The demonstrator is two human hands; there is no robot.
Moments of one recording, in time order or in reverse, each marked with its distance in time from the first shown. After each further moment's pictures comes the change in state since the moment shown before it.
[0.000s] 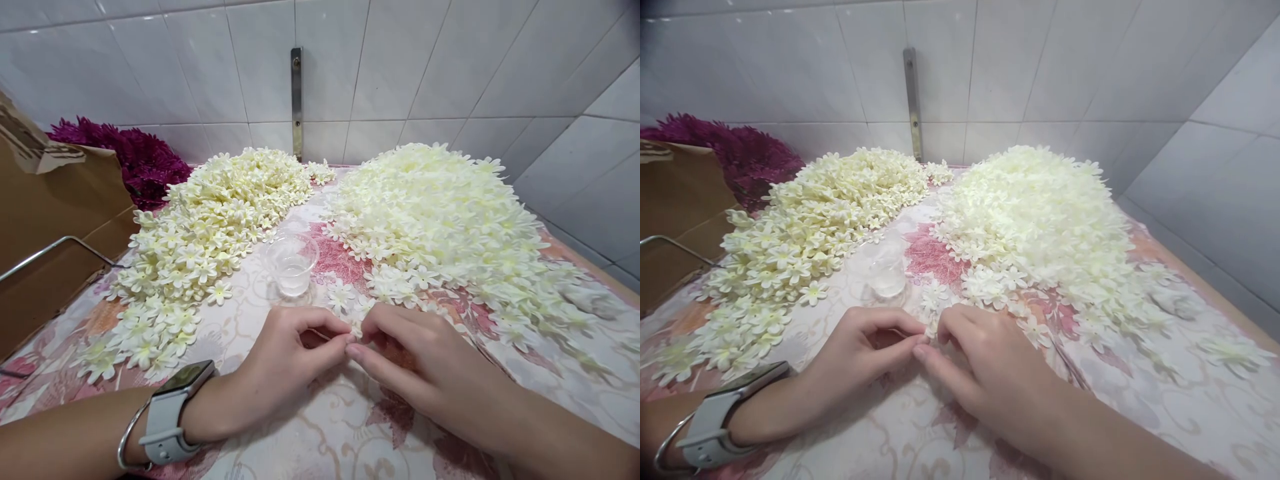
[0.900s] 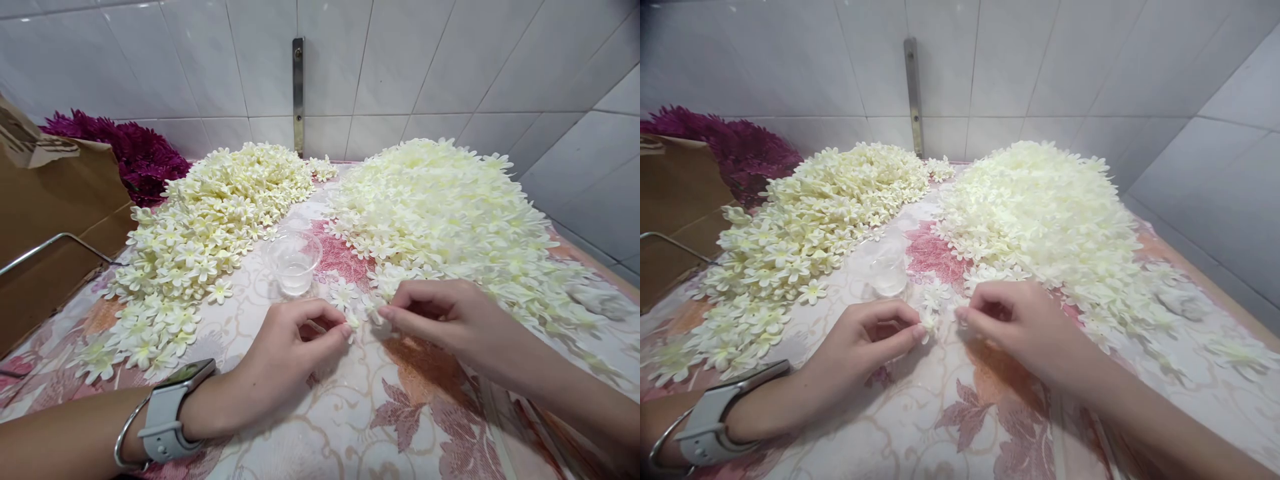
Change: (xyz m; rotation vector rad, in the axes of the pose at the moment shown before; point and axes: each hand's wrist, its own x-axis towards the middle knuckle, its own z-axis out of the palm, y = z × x) left_hand 0.000 0.005 -0.002 -0.085 -0.007 -0.112; right_hand 0.009 0.031 -0.017 0.121 0.026 0.121
